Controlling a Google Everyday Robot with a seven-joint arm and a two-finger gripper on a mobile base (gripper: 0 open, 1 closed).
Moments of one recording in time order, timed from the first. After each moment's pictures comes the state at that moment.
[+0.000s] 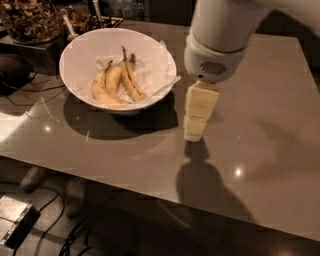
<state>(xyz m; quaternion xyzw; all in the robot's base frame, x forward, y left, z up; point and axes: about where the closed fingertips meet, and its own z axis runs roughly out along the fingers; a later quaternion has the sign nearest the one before) 0.481 -0.086 0.959 -0.63 0.76 -0.08 0.14</state>
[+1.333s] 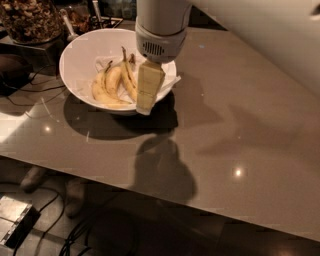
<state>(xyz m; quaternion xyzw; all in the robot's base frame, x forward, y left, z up) 0.550 -0.009 0.959 -0.58 0.80 -0.08 0.16</state>
